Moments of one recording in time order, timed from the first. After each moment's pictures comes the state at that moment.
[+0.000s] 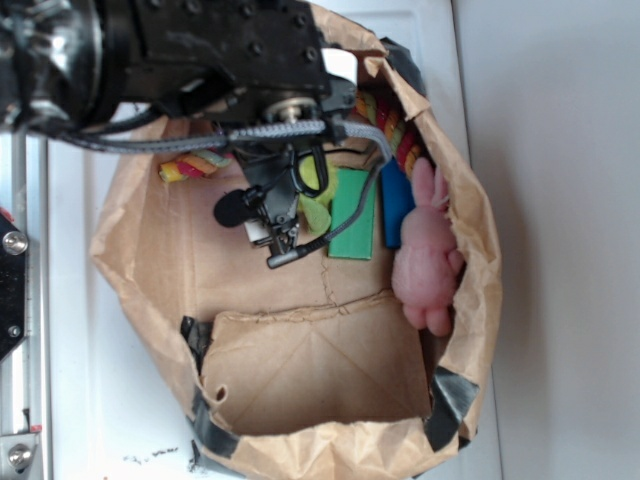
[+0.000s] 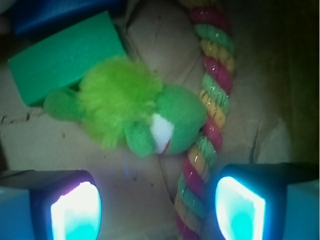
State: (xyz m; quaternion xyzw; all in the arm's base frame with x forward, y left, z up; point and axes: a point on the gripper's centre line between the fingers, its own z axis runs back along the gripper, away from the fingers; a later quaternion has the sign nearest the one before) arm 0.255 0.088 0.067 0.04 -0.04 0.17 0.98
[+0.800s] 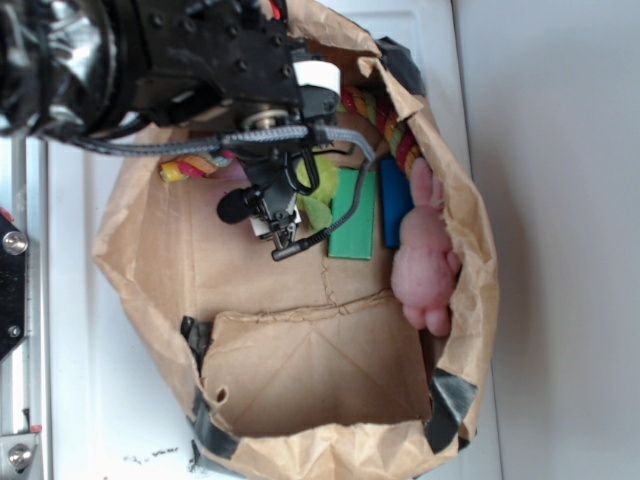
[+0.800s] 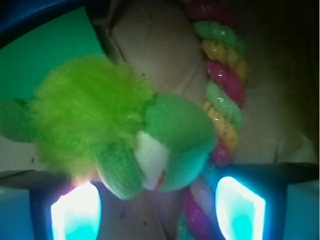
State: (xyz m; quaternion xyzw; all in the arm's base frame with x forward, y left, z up) arm 0.260 0.091 0.043 0.04 -0.08 0.16 0.98
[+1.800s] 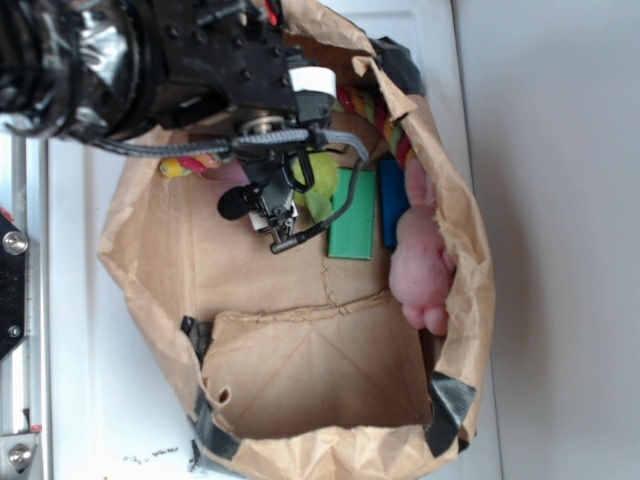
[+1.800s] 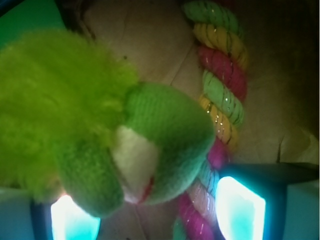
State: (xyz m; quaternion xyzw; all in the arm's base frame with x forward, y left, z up) arm 0.259 0.097 0.030 0.05 -0.07 0.17 0.98
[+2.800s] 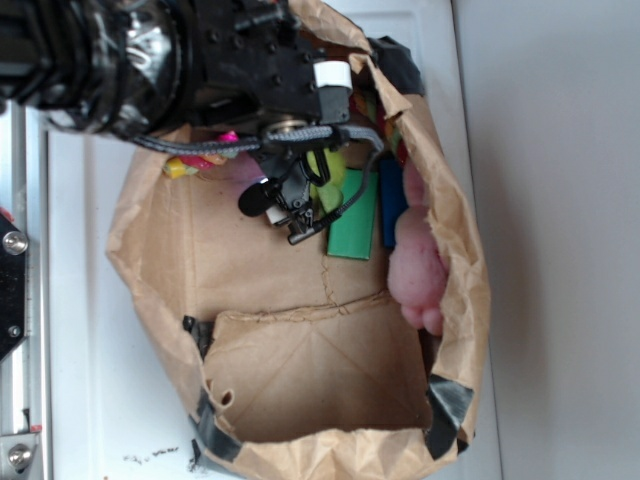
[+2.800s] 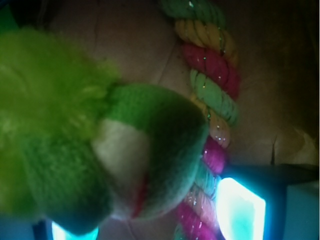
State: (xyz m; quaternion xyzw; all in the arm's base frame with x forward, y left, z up) arm 0.264 0.108 0.025 0.07 -0.07 0.22 0.97
